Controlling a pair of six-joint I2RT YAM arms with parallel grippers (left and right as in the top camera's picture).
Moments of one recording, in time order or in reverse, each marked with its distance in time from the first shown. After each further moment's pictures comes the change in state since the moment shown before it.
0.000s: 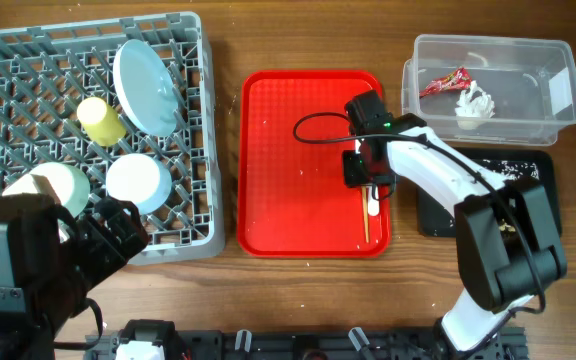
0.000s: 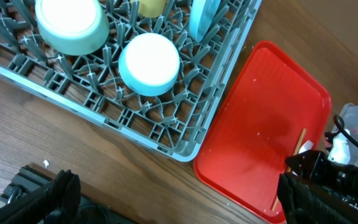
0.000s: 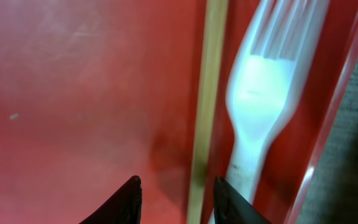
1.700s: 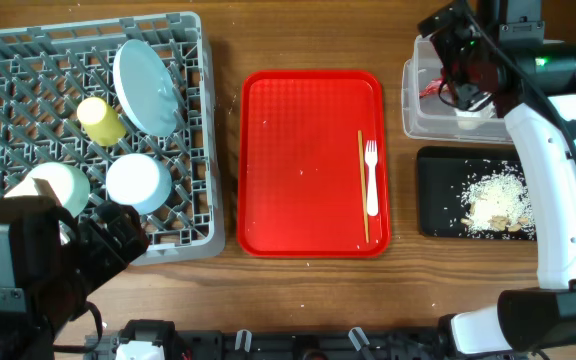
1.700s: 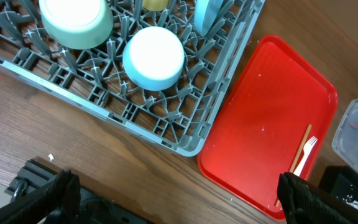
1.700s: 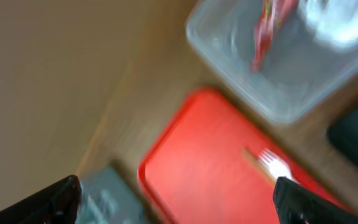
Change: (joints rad) left arm 0.000 0.000 0.002 -0.025 0.000 0.000; right arm -0.278 -0.225 0.612 -0.288 -0.021 0.782
